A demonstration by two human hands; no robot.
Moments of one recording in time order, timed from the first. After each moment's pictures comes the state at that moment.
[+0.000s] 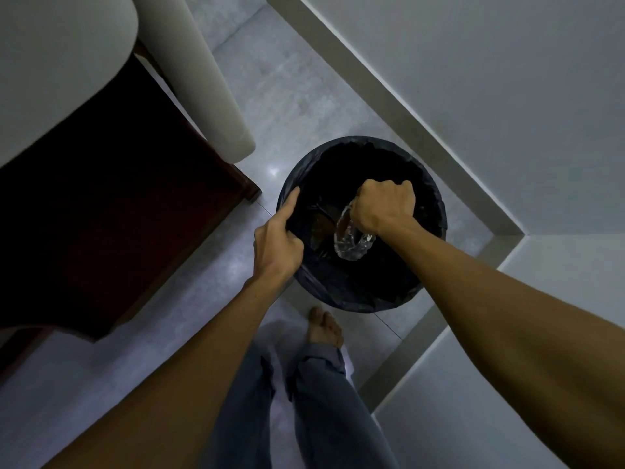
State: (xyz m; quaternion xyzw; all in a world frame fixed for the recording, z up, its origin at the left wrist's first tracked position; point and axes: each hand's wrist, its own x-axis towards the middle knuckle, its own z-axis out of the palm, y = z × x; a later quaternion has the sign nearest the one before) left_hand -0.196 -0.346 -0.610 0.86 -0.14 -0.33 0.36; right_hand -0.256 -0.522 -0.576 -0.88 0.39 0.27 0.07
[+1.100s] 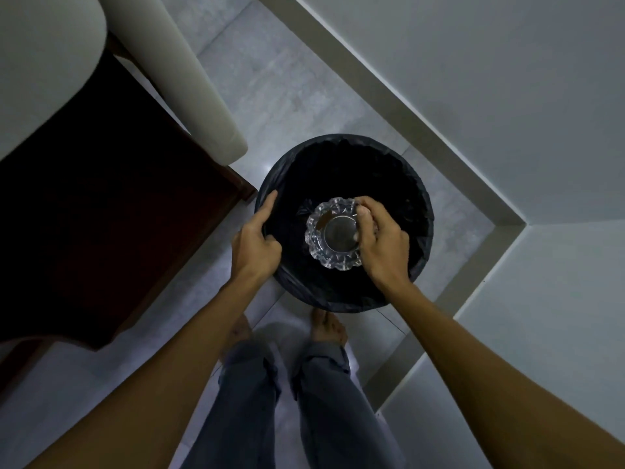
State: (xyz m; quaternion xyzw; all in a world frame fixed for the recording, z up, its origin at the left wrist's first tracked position) left_hand -0.181 -0.333 -0.596 0.84 -0.11 -0.37 0.37; right_hand -0.330 -0.472 -0.599 -0.76 0.49 -0.09 0.41
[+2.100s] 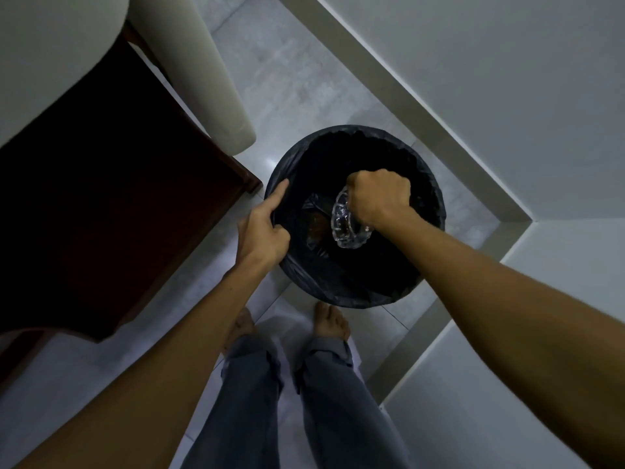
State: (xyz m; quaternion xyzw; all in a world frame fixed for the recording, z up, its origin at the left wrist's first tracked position) left_hand -0.170 -0.333 -0.597 0.83 -0.12 -0.40 0.37; right_hand -0.251 -0.514 -0.586 -0.90 0.35 0.26 0.06
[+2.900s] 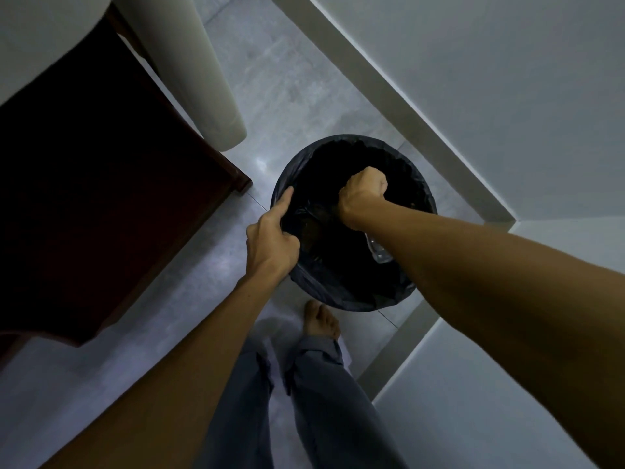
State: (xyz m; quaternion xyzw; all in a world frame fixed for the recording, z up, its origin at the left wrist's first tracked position) left_hand -0.197 -0.339 -0.598 0.85 -0.12 -0.37 0.34; right_hand -0.228 -0.499 -0.595 -0.82 0.19 0.51 -0.19
